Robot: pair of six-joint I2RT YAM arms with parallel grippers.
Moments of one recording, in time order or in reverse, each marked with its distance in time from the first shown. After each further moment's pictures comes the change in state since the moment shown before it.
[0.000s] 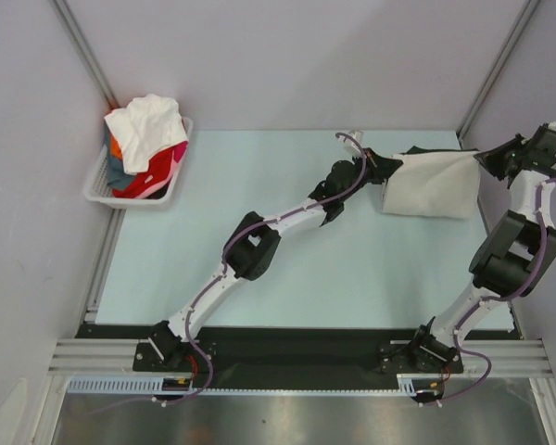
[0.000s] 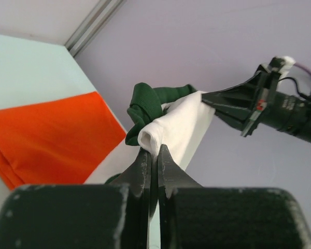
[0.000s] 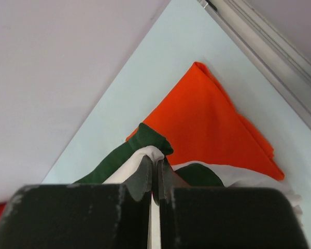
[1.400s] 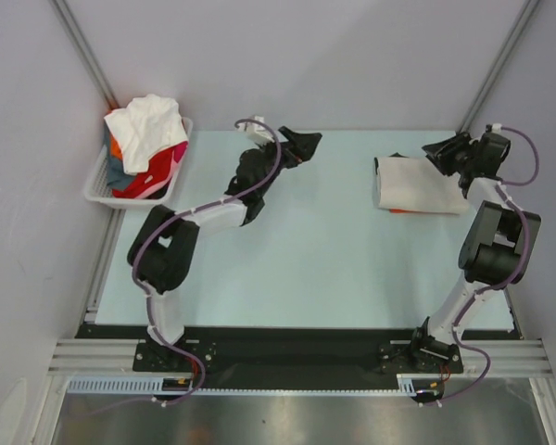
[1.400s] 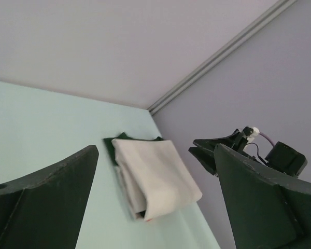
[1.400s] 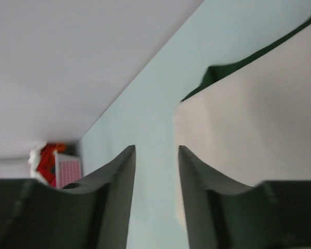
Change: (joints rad) left arm 0.240 -0.773 -0.982 0.188 -0.107 0.051; right arm 0.187 0.069 -0.162 0.370 -0.093 0.165
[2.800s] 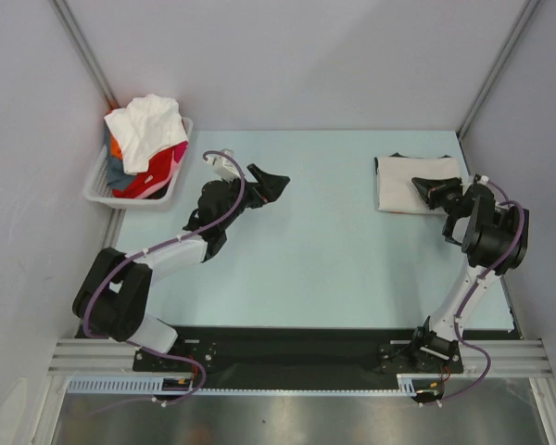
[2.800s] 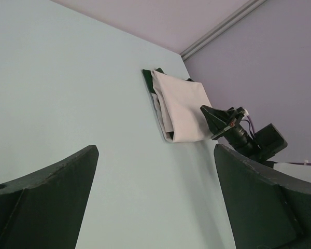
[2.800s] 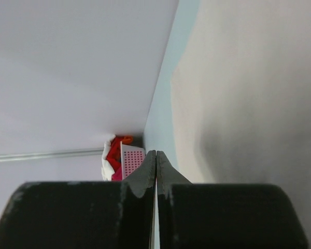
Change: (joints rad) left arm 0.111 -0.480 -0.568 -0.138 0.140 0.034; right arm -0.019 0.167 -0.478 0.889 -0.223 0.523
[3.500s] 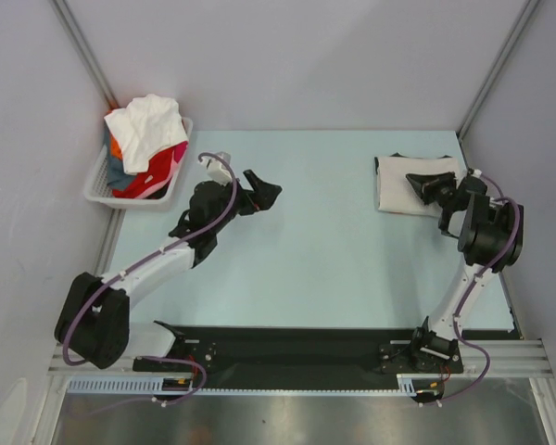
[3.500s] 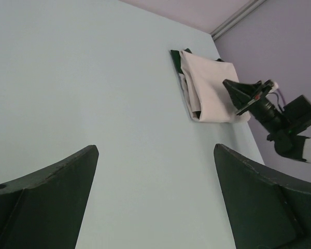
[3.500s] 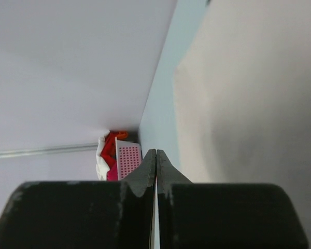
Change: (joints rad) left arm 0.001 -0.153 -0.002 -0.271 -0.031 0.119; right arm 0.023 0.029 0.060 -0.080 0.032 -0.011
